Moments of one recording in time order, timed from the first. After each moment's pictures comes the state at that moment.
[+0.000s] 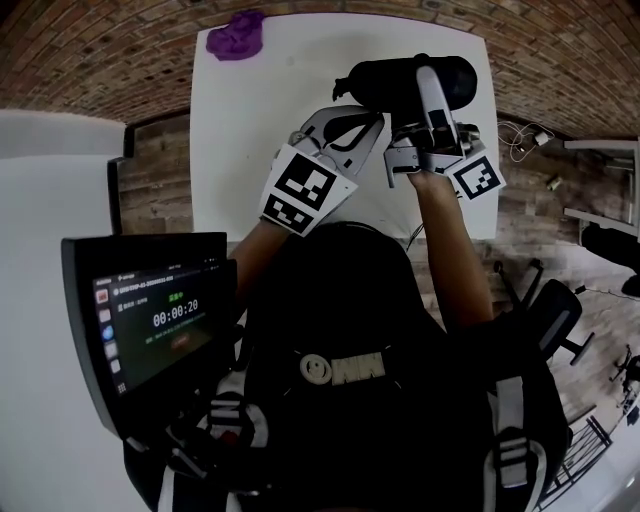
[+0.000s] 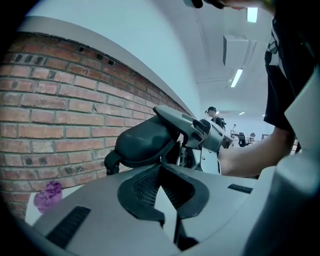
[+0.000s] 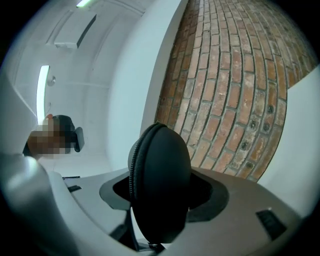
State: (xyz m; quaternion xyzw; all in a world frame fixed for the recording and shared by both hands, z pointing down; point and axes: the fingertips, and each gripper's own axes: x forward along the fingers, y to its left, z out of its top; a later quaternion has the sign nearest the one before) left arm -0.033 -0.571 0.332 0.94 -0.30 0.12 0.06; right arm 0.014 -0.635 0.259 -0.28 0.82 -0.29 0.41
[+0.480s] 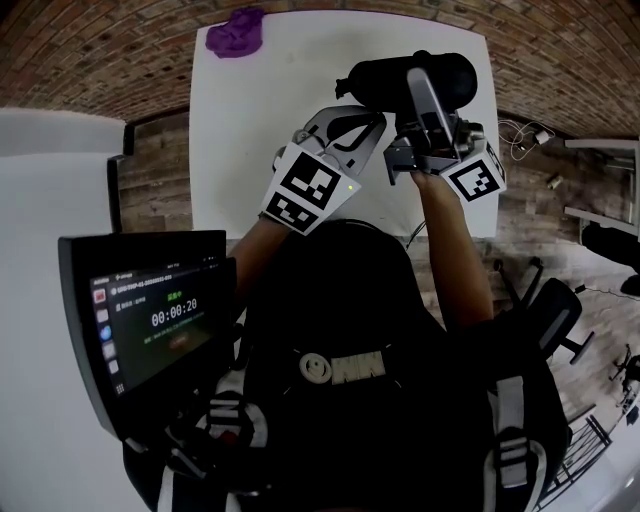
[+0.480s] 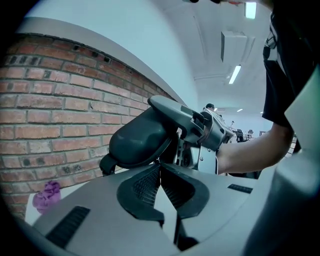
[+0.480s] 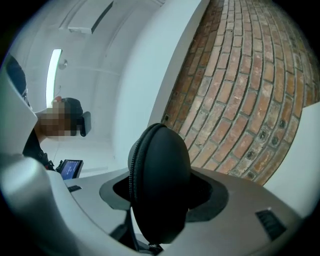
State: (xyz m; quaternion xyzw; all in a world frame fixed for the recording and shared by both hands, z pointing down) left arm -0.029 -0.567 0.340 0.94 -0.29 0.14 0.06; right arm 0.002 -0.627 0.249 -0.29 0.86 -0.22 0.36
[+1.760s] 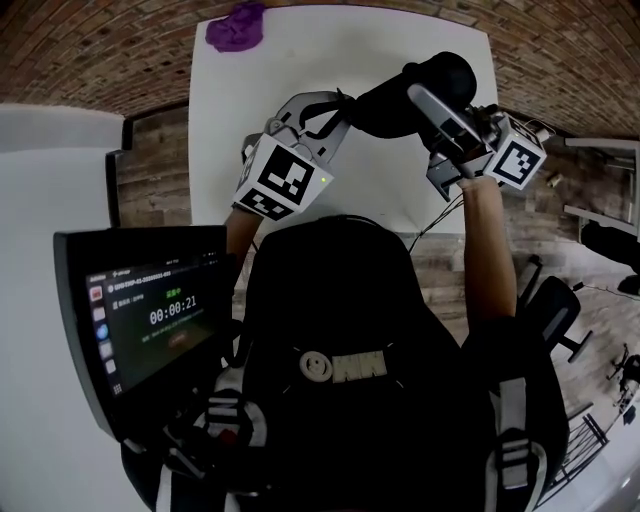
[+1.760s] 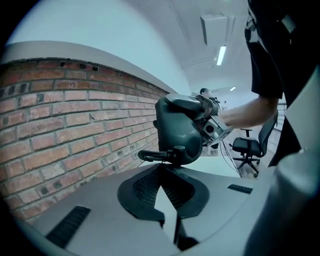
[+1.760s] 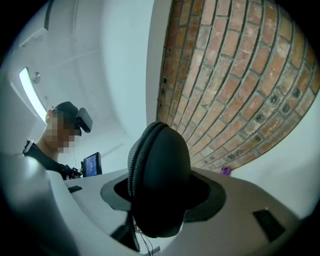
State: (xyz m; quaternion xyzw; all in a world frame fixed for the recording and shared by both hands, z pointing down) left arm -0.068 -0.577 0.345 0.93 -0.29 0.20 -0.05; right arm -0.016 -0.604 0.263 -0.13 0.91 -0.34 0.18
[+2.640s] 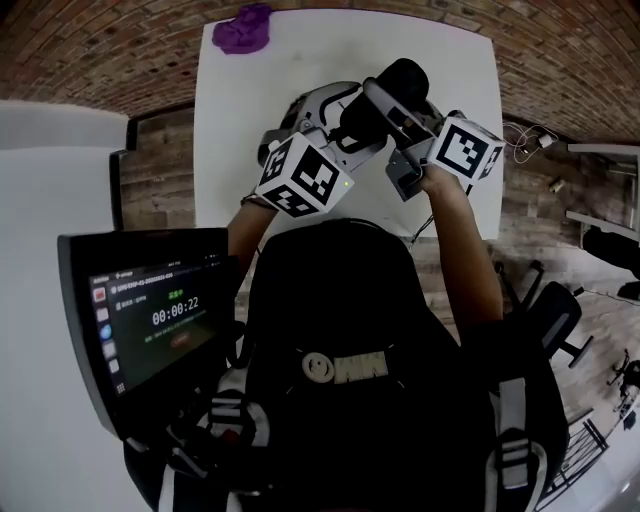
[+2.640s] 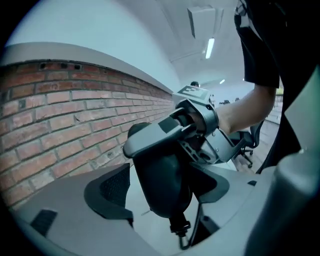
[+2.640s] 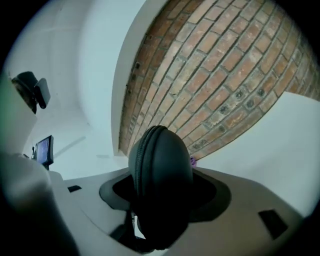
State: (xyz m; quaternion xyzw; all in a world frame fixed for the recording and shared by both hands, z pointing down) left arm -0.039 -0.574 0.361 0.94 -0.25 0.24 -0.07; right arm -0.046 -0.631 0.344 -0.30 0.86 -0.41 0.09
